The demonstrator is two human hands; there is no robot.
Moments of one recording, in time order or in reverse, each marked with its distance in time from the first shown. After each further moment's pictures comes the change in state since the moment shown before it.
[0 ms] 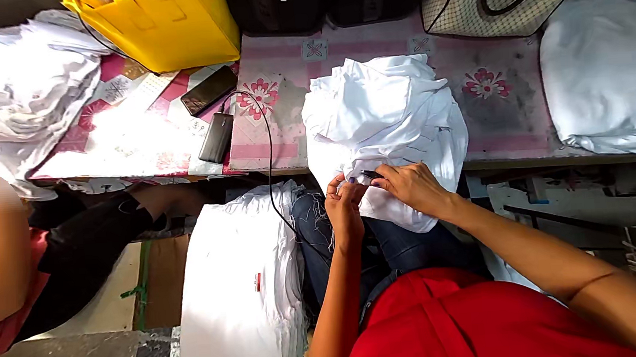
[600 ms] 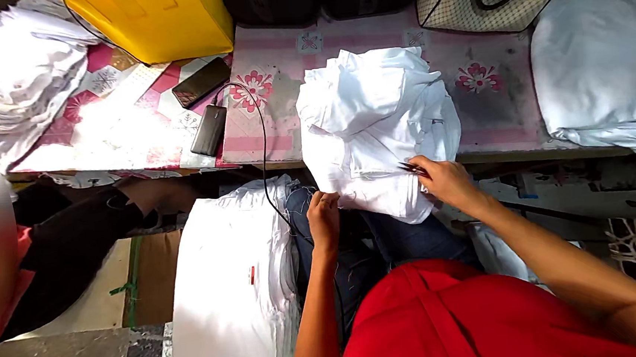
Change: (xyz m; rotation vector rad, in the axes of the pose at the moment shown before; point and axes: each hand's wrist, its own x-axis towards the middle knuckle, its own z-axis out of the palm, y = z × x) left_hand 0.012 -0.016 -0.086 1.290 -0.142 0.805; right_hand -0.054 0.029 -0.037 0.049 -0.186 0.435
